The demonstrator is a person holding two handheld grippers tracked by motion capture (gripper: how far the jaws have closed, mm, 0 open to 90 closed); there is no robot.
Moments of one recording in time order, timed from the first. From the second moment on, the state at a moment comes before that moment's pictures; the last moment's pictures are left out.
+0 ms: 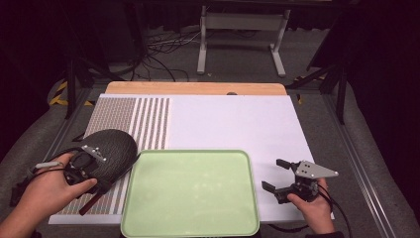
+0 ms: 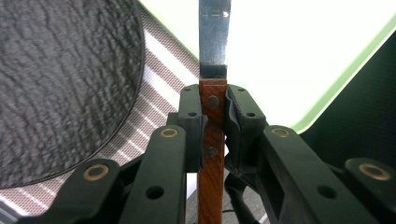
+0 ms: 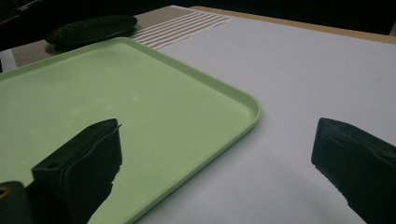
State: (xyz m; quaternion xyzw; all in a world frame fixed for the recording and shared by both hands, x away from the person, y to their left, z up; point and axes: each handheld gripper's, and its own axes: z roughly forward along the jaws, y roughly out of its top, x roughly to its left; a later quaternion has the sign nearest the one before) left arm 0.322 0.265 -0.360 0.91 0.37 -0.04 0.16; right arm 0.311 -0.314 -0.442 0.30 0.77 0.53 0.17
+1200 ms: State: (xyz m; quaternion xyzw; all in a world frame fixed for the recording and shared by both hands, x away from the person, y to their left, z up) left arm 0.326 0.195 -0.391 0.90 0.36 -0.11 0.23; right arm 0.312 -0.320 -0.445 0.31 0.77 0.53 0.17
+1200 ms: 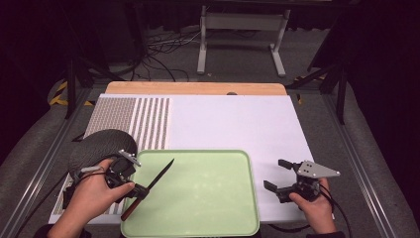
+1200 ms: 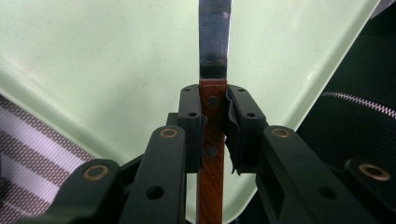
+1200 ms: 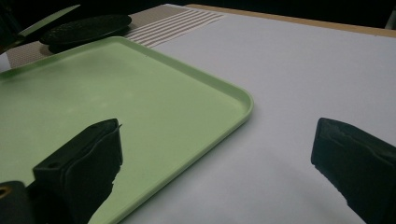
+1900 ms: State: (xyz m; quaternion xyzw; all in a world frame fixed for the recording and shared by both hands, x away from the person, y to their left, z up) left arm 0.330 0.187 -0.414 0.89 0.38 -0.13 0.21; right arm 0.312 -0.320 -0.446 0.31 0.77 0.53 0.17
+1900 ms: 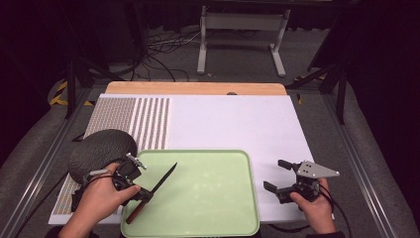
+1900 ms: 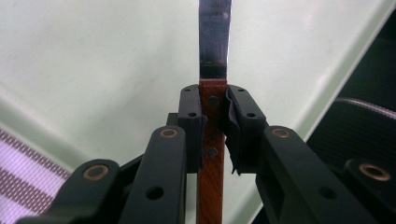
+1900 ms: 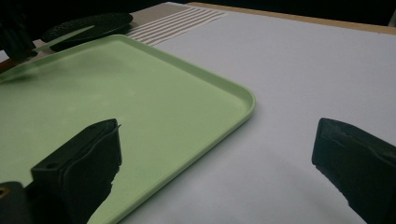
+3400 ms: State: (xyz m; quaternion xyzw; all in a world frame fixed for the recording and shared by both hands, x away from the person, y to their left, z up) left arm 0.335 0.183 -0.439 0.89 0.39 -0.16 0.17; right arm 0.313 -0.320 -0.449 0.32 0.77 0.53 0.16
